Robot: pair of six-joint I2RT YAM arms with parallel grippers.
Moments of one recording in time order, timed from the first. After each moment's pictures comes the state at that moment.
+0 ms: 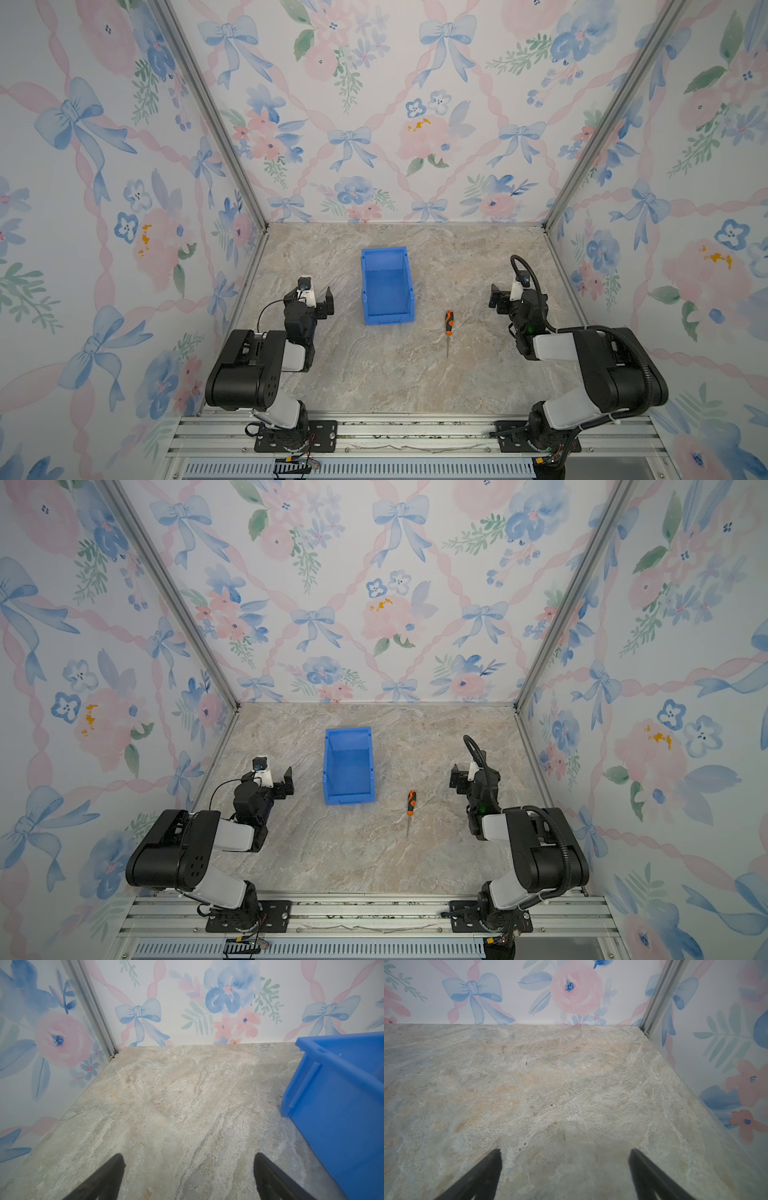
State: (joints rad) left arm -0.04 1.55 0.26 1.08 -0.09 0.05; right arm 0.07 1.55 0.38 0.83 0.14 0.01
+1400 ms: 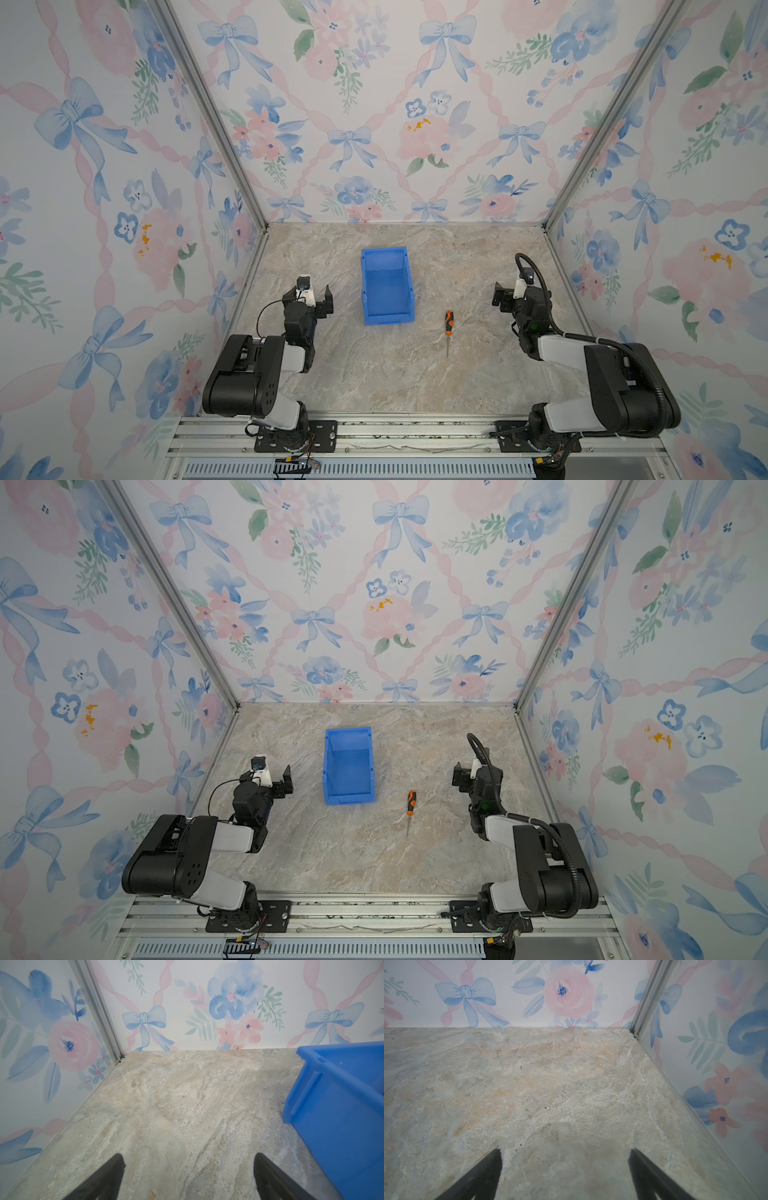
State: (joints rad) left arm -0.05 1.48 0.26 1.05 -0.13 0.05; right arm 0.07 1.40 0.41 0.65 0.18 0.01
